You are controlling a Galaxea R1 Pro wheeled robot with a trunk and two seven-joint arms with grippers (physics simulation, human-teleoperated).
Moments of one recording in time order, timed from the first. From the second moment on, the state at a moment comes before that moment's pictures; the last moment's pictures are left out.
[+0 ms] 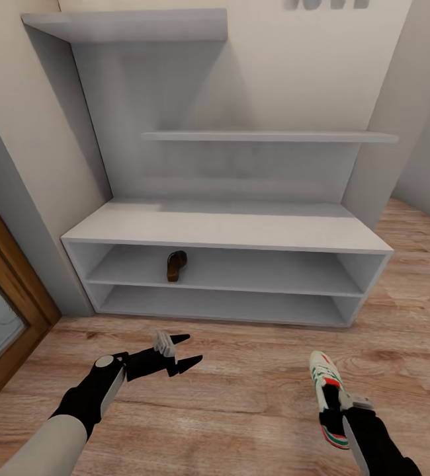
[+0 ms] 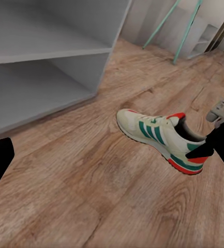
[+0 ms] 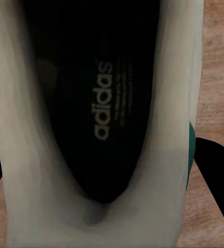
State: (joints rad) left arm -0.63 0.04 -0.02 -0.66 0.04 -0.08 -1.12; right arm -0.35 -0.06 -0.26 -0.89 0.09 0.65 -0.06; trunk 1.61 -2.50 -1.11
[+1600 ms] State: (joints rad) left arm -0.63 0.04 -0.02 -0.62 0.04 -0.08 -1.12; right arm -0.60 -0.05 -0.26 -1.12 0.09 0.65 -0.07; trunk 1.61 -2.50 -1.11
